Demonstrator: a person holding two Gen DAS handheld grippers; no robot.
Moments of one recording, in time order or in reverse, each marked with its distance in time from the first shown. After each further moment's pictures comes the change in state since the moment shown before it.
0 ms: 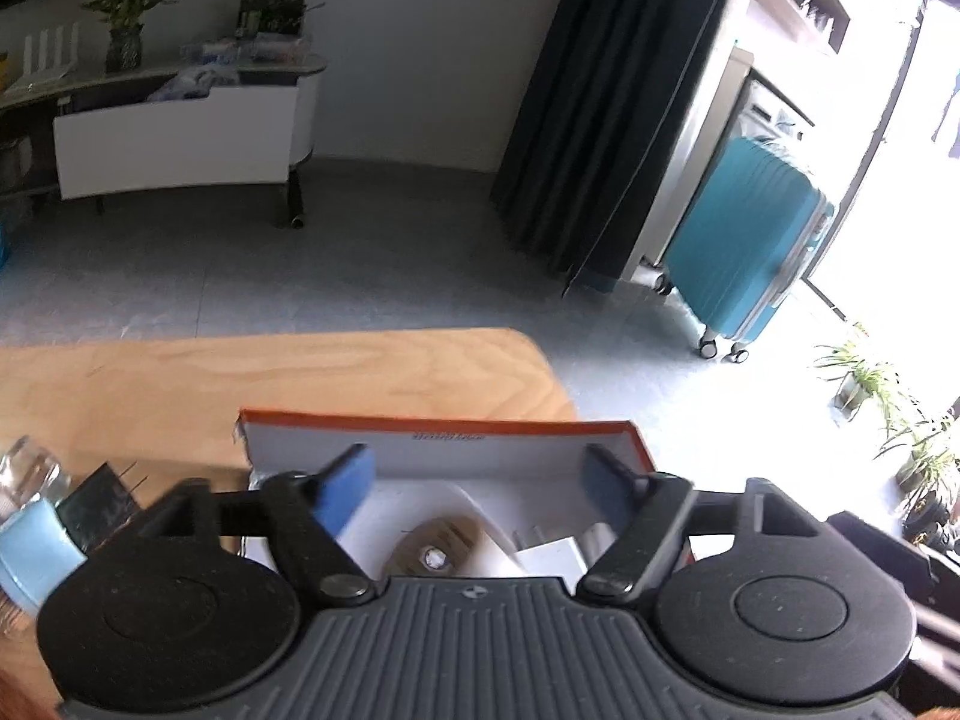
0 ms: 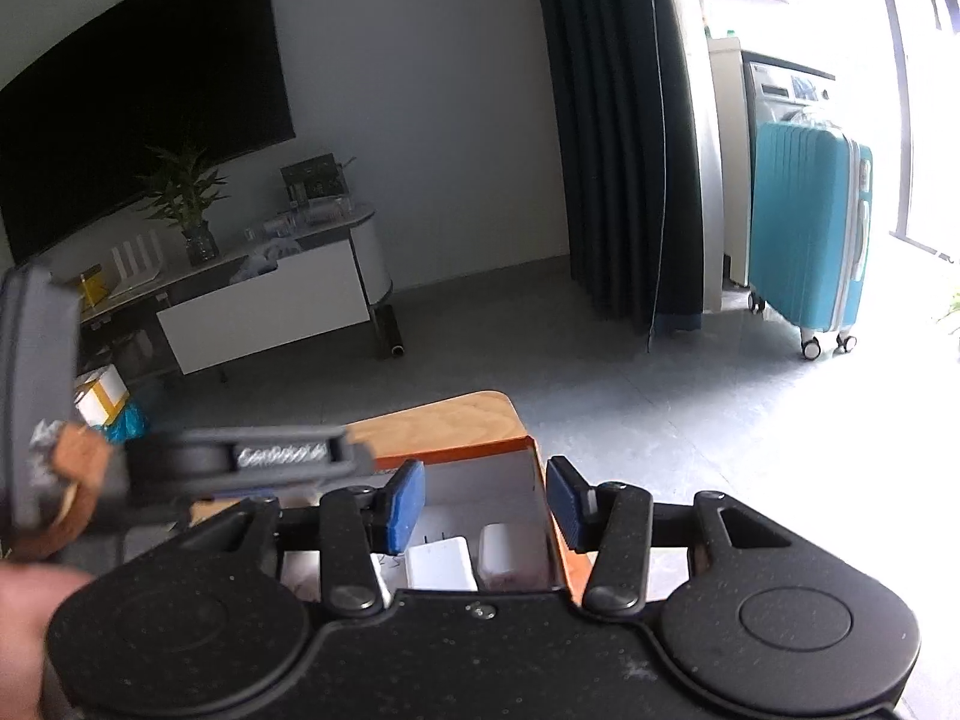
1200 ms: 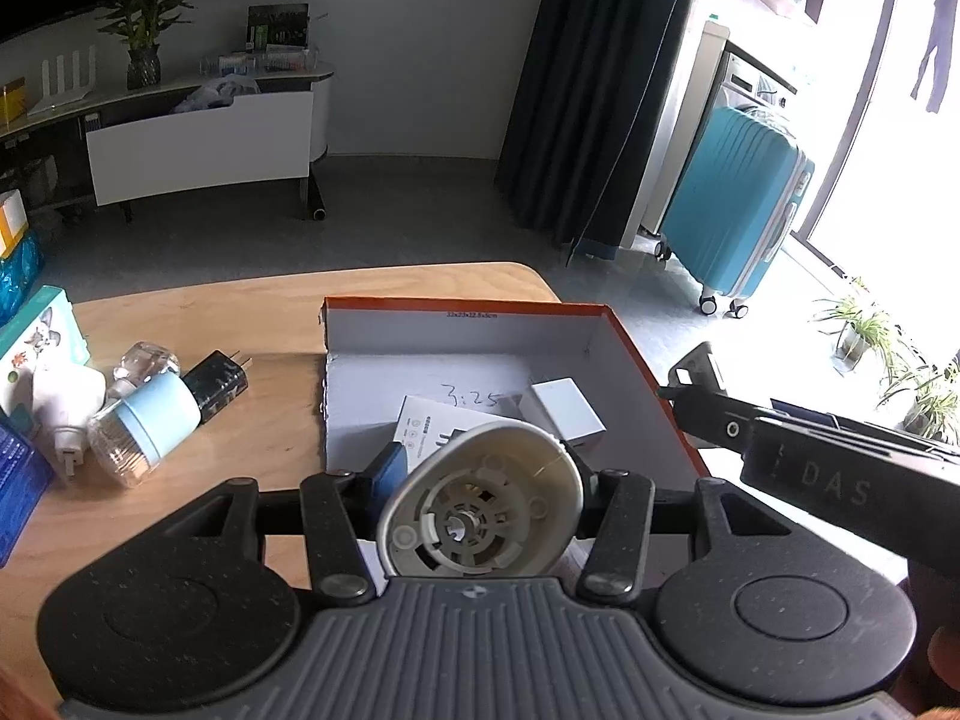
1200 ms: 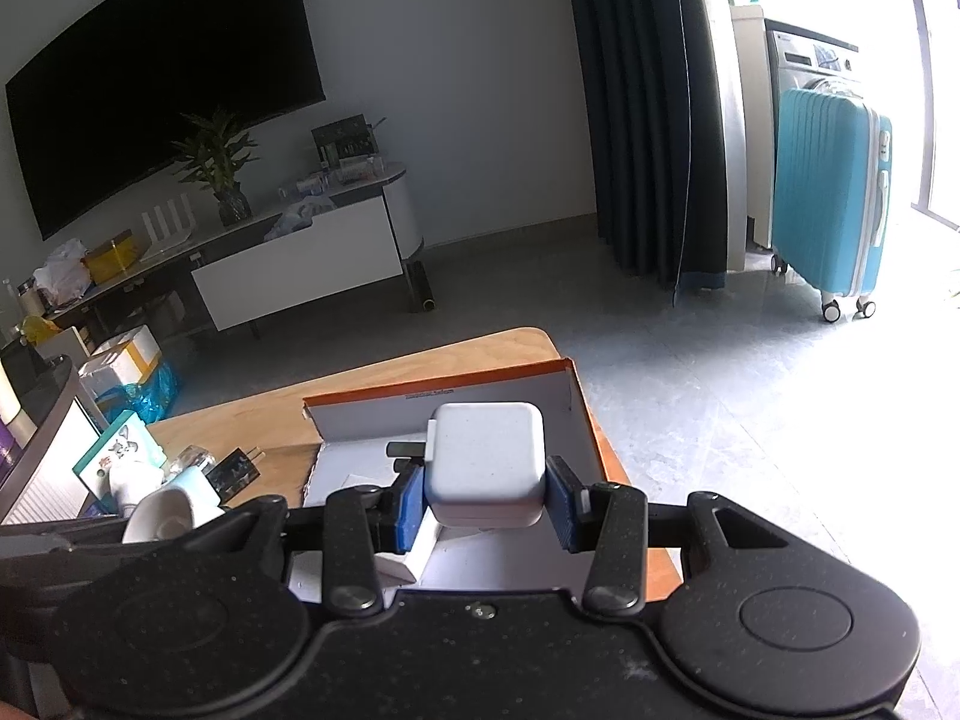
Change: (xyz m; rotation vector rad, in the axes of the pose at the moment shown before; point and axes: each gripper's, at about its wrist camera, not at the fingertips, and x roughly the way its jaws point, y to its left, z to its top) left arm -0.076 0.002 -0.059 0.066 0.026 0.041; right arm -0.020 0.018 -0.017 0.003 0.097 0.051
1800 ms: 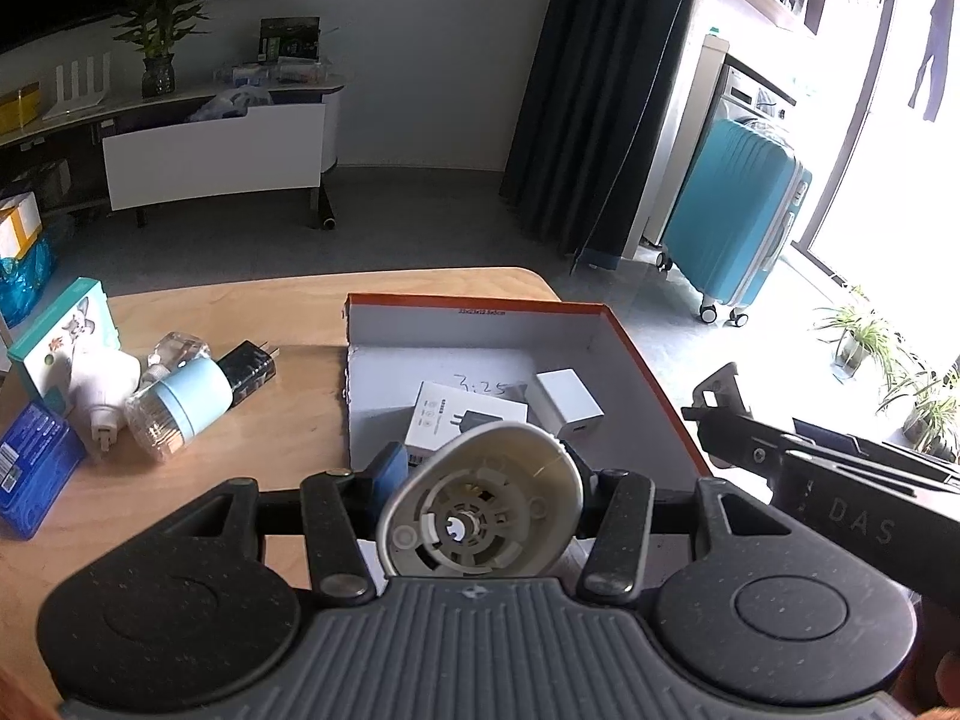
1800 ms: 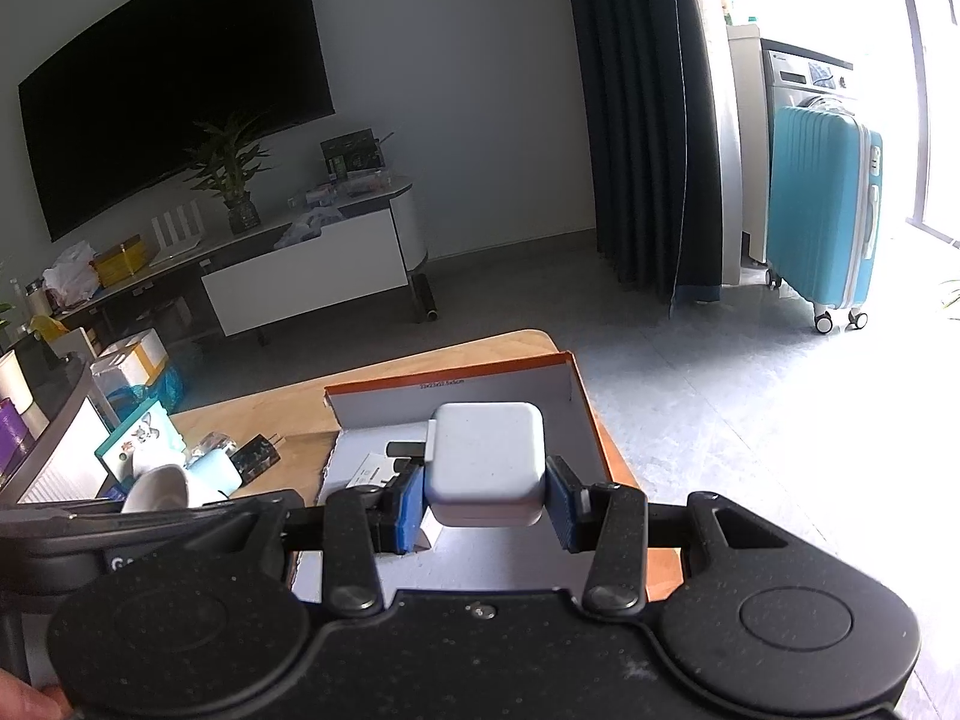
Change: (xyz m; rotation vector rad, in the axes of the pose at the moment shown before) left arm -0.027 0.002 -0.013 -0.003 -0.030 0.008; right arm -0.042 0.009 -0.023 -0.015 -0.046 -0.007
